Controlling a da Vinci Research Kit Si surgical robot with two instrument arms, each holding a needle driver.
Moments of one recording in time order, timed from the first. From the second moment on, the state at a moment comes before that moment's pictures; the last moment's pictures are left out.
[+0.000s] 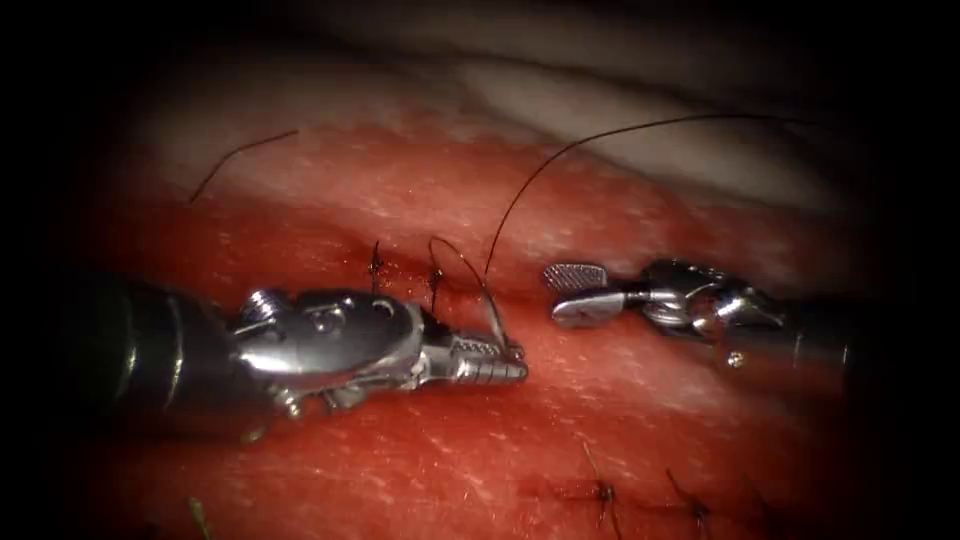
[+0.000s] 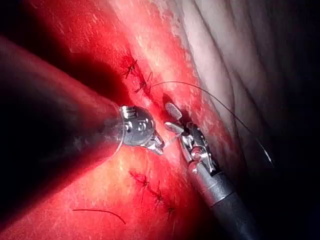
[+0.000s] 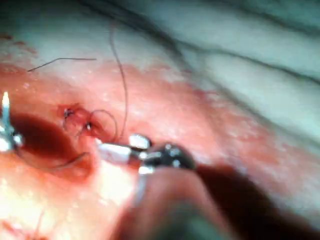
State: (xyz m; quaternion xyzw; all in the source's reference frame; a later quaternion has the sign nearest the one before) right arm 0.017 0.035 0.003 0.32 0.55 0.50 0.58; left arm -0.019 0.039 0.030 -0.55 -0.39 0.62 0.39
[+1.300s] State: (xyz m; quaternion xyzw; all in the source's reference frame) right arm 0.021 0.033 -0.003 0.18 0.54 0.42 0.71; left arm -0.010 0.045 0.022 -0.56 -0.11 0.81 0.15
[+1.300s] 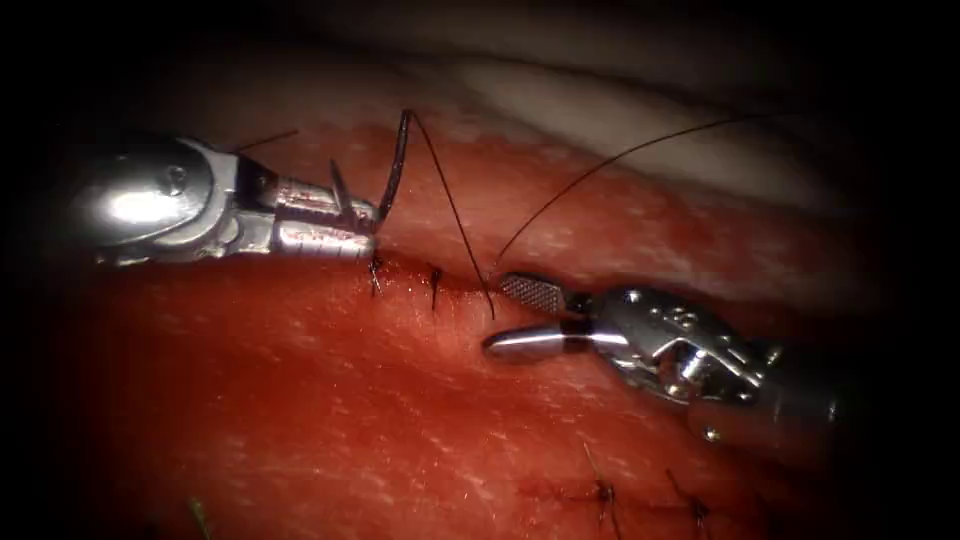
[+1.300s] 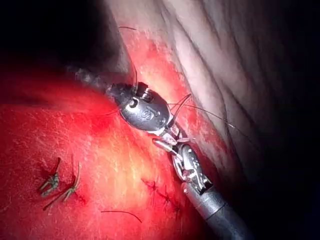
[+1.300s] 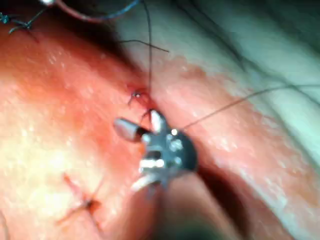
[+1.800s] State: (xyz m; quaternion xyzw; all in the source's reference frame) right arm 0.023 0.032 -0.001 0.17 0.54 0.41 0.72; left arm -0.011 0.045 0.021 -0.57 -0.12 0.80 0.14
